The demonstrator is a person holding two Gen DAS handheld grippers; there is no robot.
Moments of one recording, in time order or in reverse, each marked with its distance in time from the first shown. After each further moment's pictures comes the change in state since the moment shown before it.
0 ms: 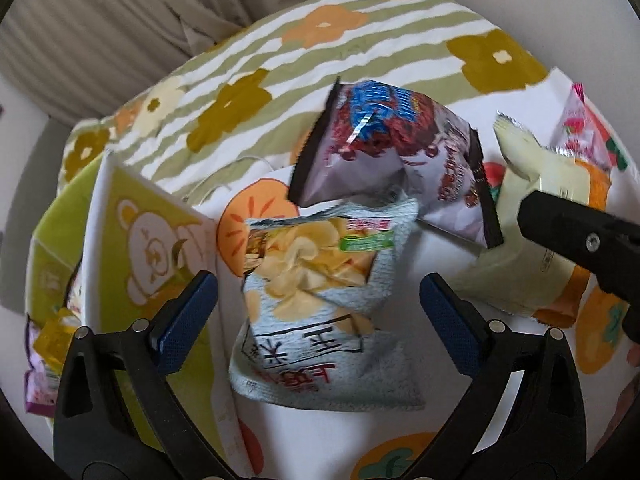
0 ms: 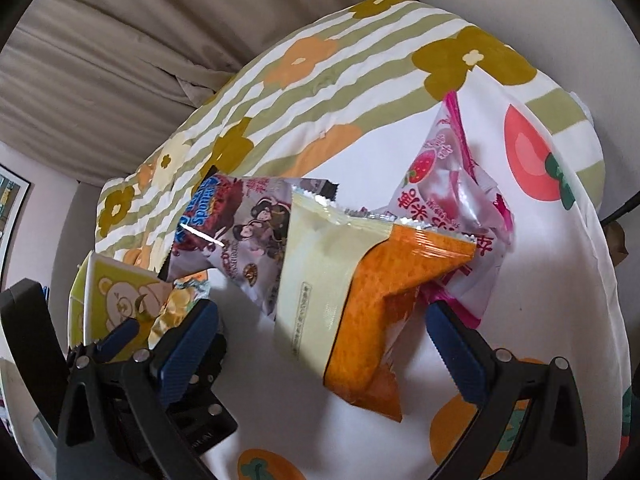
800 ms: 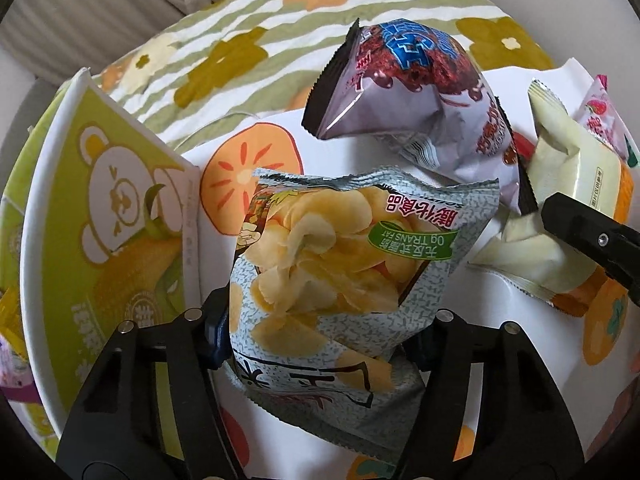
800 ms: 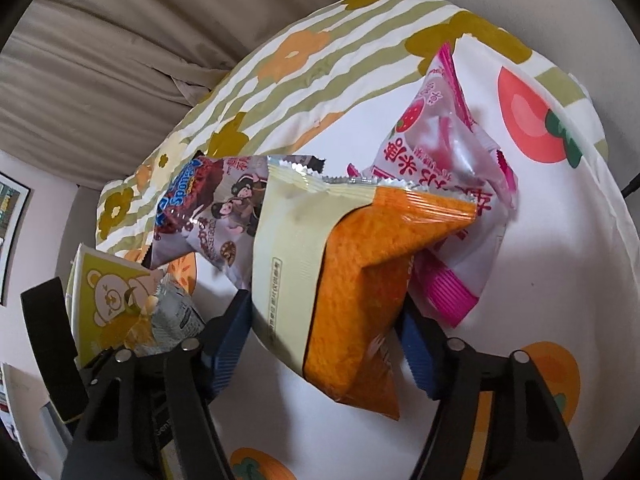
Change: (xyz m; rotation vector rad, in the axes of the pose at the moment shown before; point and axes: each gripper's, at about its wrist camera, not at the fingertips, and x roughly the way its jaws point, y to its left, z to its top) left arm 0.029 0.018 -0.017 -0.088 0.115 -0.089; right arm 0.015 -0.006 -0.015 0.018 0.010 0.008
